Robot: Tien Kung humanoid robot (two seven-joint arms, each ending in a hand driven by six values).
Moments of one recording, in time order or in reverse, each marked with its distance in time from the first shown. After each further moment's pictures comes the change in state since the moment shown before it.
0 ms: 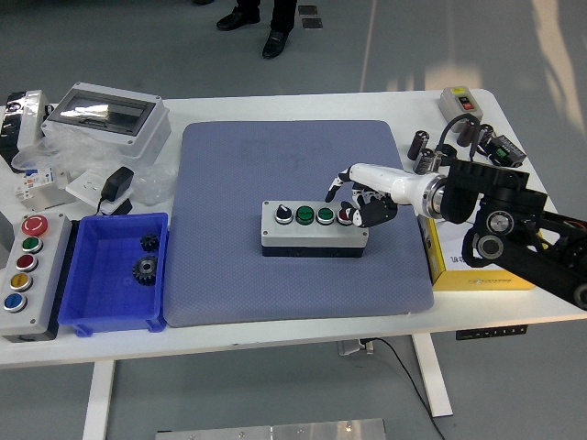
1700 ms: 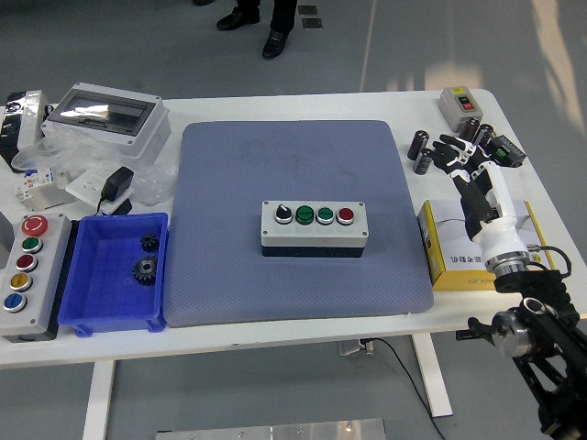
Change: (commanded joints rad) left arm 0.007 -0.013 0.008 0.000 0.000 0.012 0.001; right arm -0.711 0.304 0.640 -0.127 0.456 -0.417 0.741
